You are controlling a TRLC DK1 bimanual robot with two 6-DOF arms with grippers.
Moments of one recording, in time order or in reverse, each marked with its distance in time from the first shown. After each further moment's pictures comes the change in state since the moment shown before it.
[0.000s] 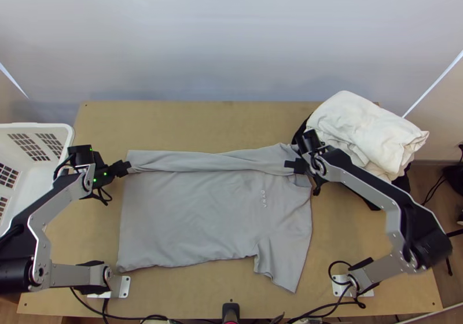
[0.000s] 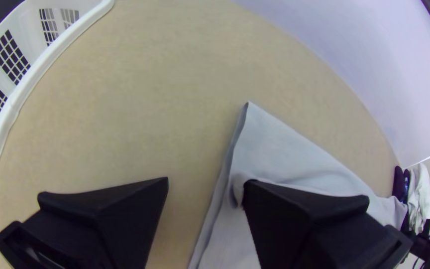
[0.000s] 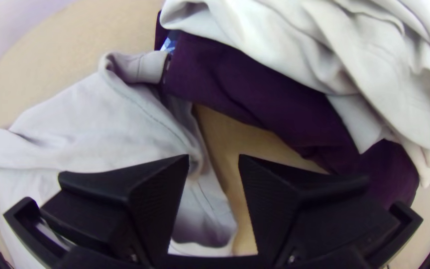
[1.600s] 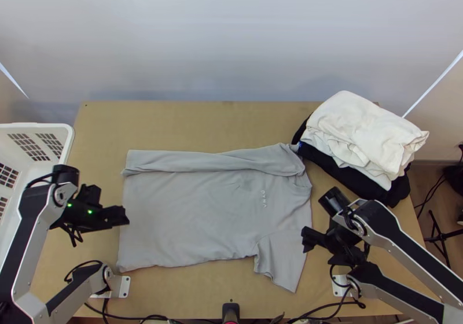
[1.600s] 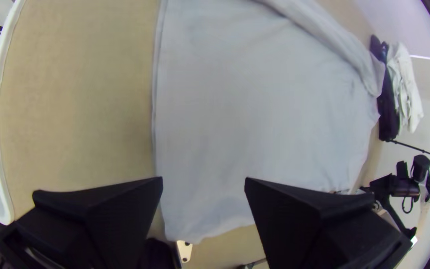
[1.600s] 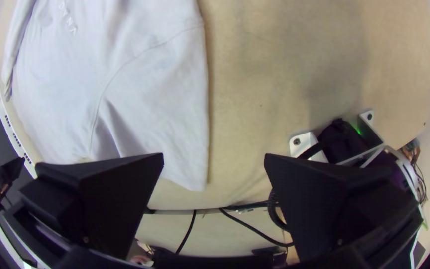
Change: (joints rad) left arm 0.028 -0.391 0.085 -1.095 0.175 0.367; right arm 0.151 -0.616 -0.354 -0.697 -0.629 0.395
